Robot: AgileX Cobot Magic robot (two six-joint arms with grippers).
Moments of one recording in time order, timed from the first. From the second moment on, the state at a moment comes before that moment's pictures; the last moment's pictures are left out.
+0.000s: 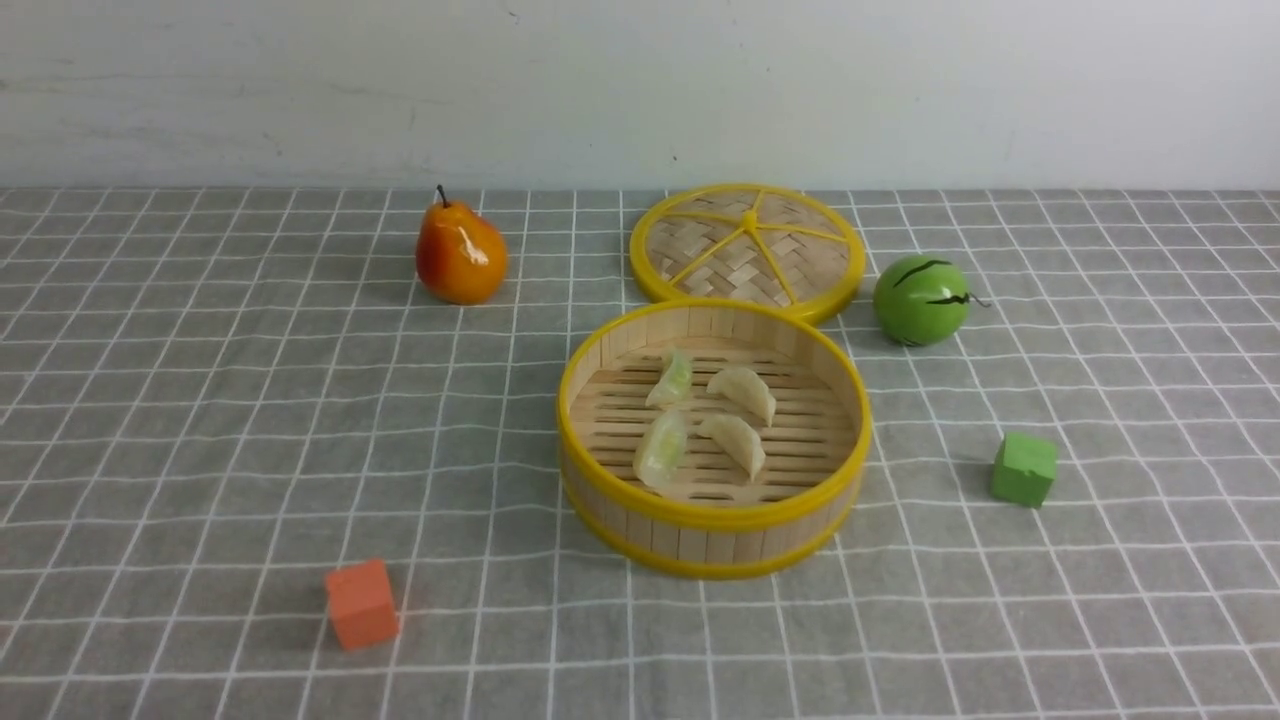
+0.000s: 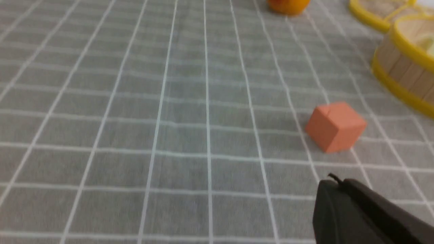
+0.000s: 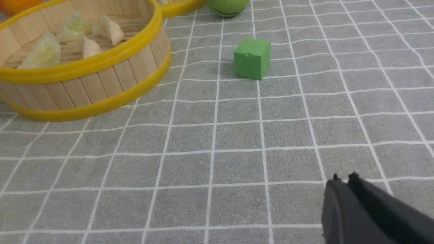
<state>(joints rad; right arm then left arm) 0.05 -0.01 0.02 0.13 0.39 0.04 -0.06 -0.01 0.03 -0.05 0.39 -0.13</state>
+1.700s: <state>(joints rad) 0.05 -0.01 0.02 0.13 0.39 0.04 -0.06 -0.01 0.03 -0.05 0.40 -0.13</state>
